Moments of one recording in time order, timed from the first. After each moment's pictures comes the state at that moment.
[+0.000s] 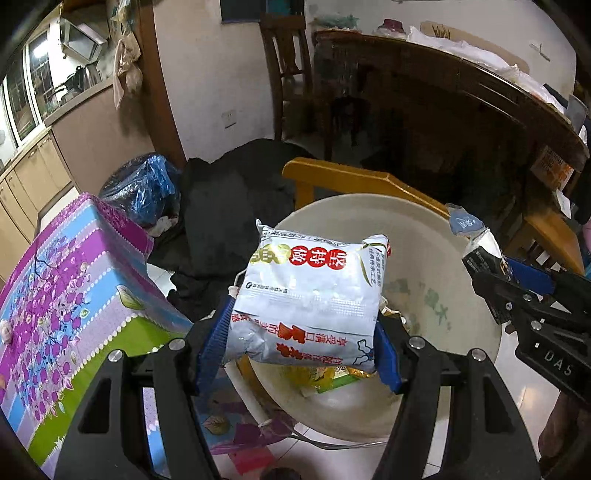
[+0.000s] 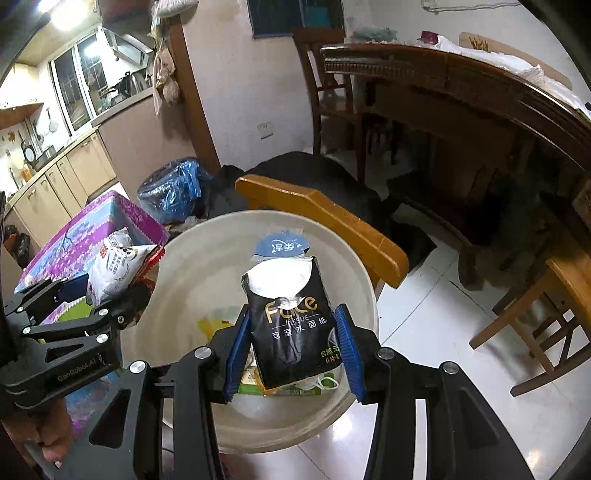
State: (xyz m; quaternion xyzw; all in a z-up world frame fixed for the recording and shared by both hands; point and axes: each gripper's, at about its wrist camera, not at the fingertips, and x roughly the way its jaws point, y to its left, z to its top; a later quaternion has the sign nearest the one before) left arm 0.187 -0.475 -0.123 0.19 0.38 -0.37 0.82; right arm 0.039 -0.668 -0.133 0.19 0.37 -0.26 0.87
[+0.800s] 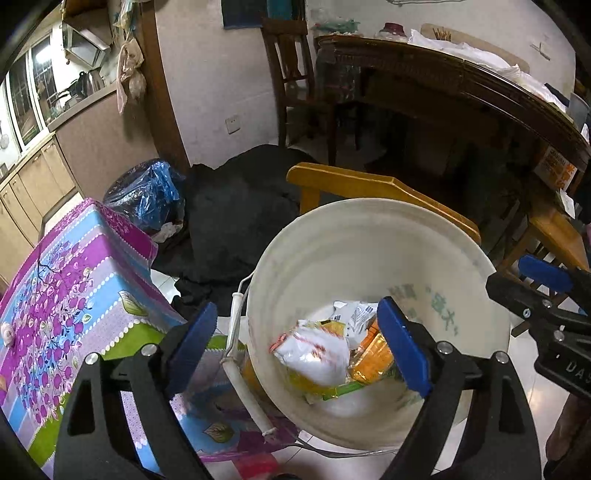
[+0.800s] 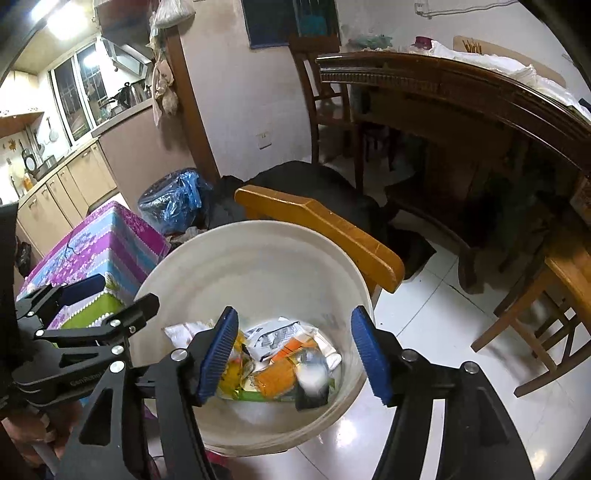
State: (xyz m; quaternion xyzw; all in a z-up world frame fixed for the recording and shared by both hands) left arm 0.185 -0.480 -0.123 0.19 0.37 -0.37 0.83; right arm 0.026 -0.663 -0.130 0.19 0.35 -0.26 0.88
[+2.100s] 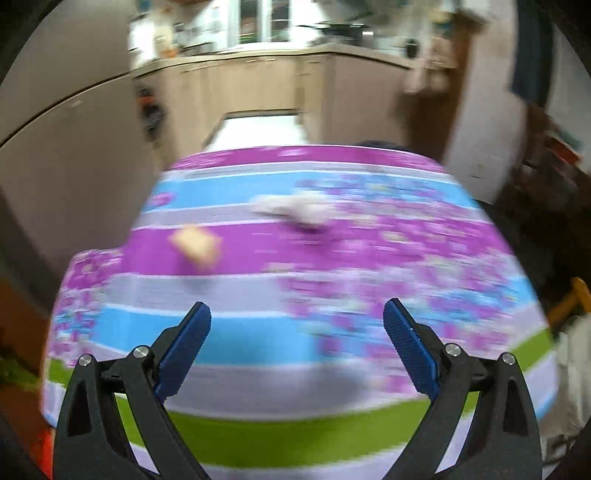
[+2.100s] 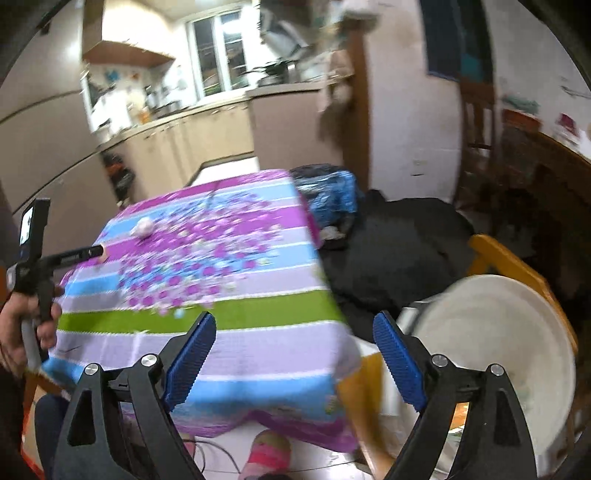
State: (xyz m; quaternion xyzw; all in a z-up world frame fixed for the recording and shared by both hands) left arm 0.358 -0.017 -0.107 0.00 0.40 -0.01 0.92; right arm 0.161 -0.414 -0.088 0.08 0.34 -0.03 0.94
